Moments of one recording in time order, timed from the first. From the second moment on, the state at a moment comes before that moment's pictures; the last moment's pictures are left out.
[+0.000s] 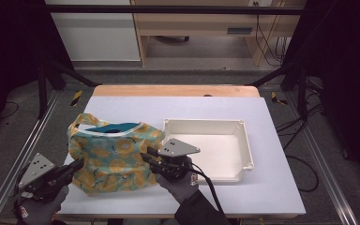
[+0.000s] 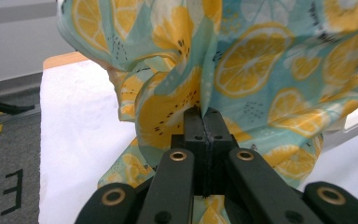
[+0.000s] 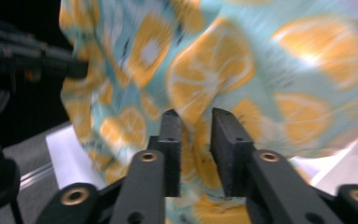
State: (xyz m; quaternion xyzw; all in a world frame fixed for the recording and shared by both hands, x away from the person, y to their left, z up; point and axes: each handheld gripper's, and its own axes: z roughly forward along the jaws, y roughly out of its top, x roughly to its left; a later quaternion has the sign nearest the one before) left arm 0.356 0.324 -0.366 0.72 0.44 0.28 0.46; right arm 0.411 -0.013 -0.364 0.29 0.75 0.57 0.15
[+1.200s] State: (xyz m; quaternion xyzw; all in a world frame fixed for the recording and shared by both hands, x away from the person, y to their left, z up) left arm 0.365 0.324 -0.306 0.70 0.42 0.31 0.49; right arm 0.420 -0.016 -0.342 0.29 0.76 0.56 0.18
